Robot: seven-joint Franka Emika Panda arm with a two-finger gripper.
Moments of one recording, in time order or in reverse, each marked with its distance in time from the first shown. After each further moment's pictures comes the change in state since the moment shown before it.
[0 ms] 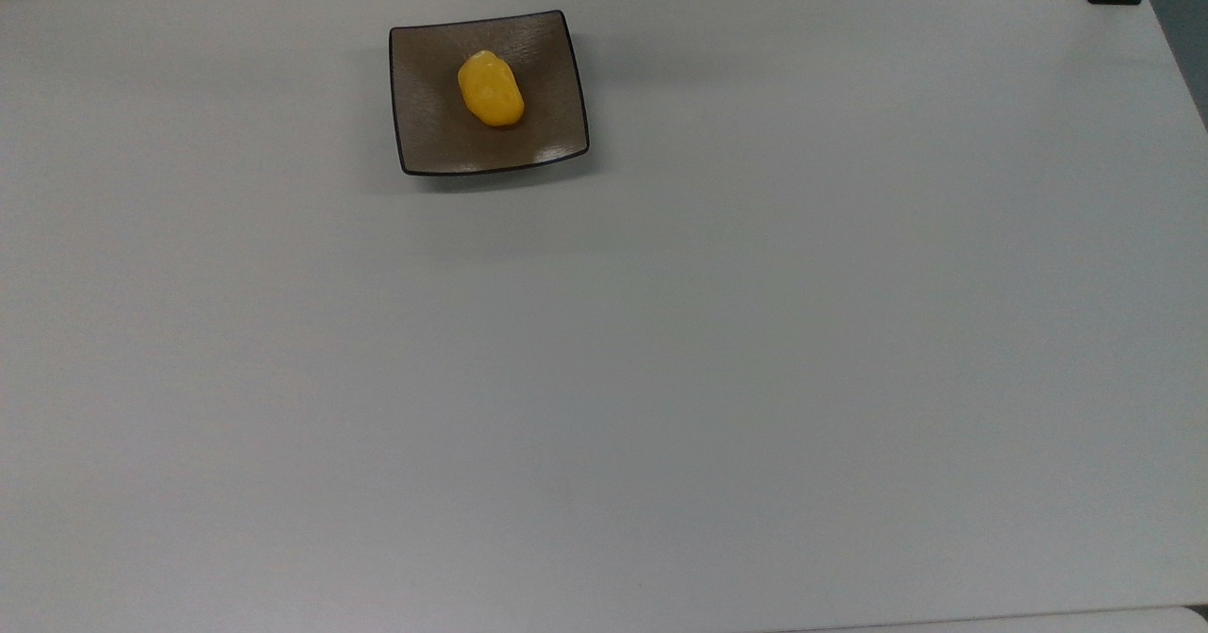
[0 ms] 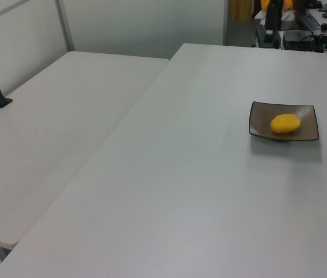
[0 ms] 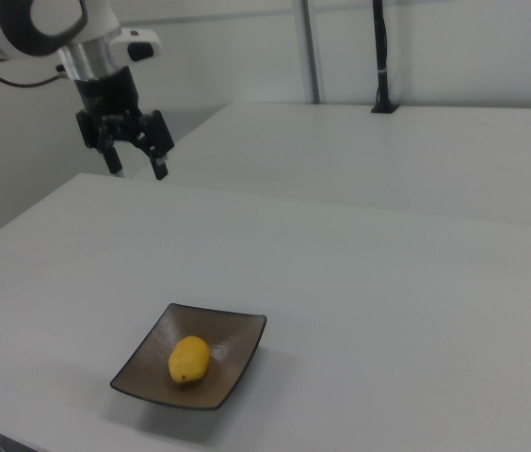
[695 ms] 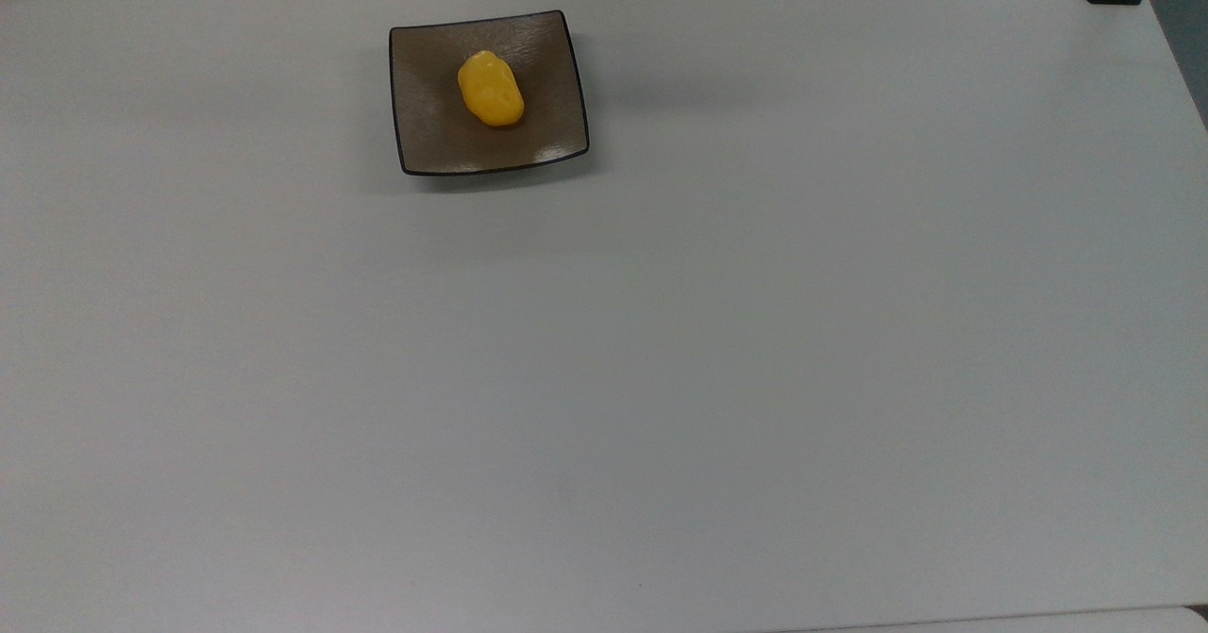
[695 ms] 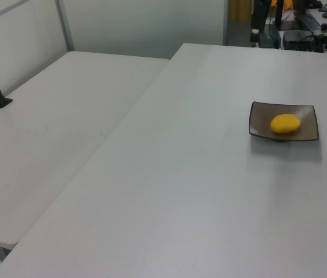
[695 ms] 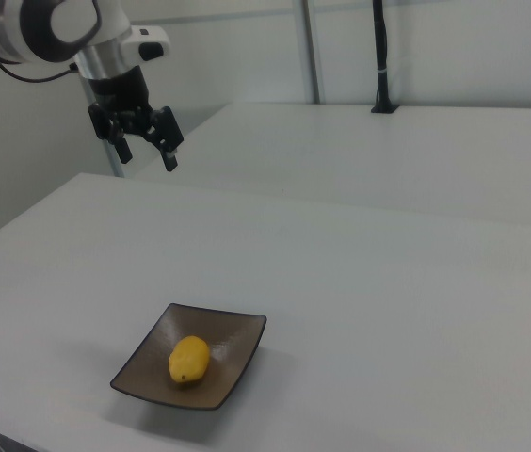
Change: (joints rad) arm 0.082 0.066 -0.063 0.048 0.041 0.083 0.022
